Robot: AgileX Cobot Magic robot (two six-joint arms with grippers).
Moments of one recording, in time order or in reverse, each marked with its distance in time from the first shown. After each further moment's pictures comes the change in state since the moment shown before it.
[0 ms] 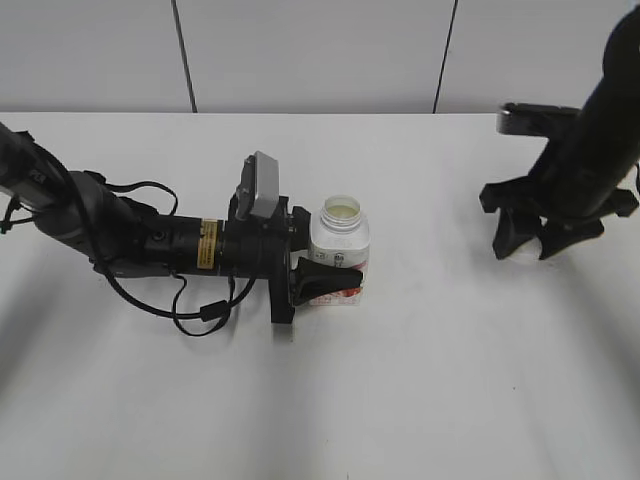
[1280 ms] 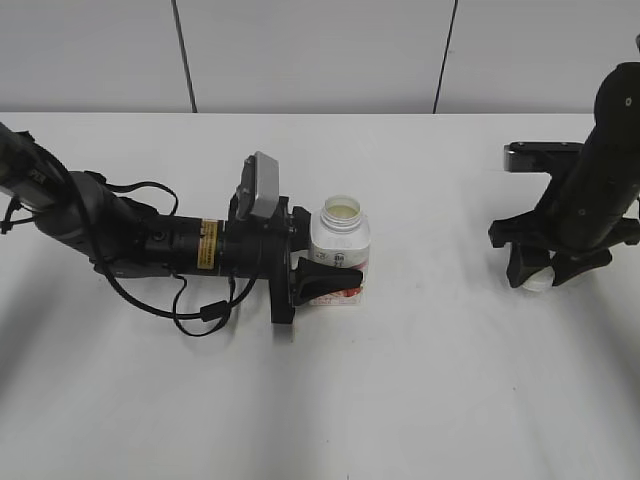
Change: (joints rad) left arm -0.001 0.000 0.000 -0.001 0.000 0.000; right arm -0.025 0.057 0.090 -0.097 -0.111 0.051
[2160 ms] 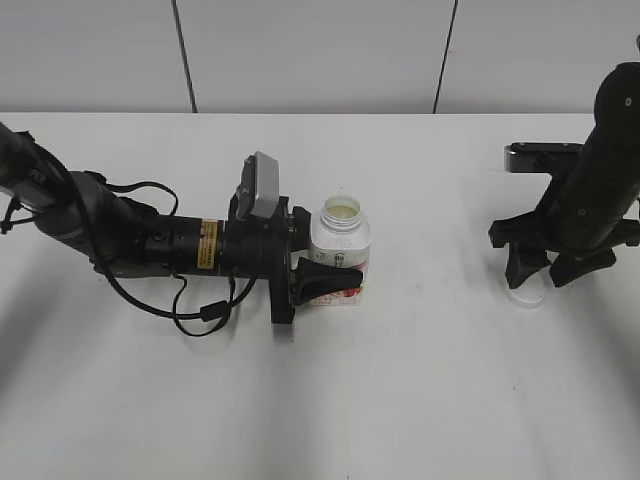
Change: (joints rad) left arm 0.000 0.000 0.000 0.000 0.000 0.000; right arm 0.000 0.000 0.000 -0.002 0.007 0.015
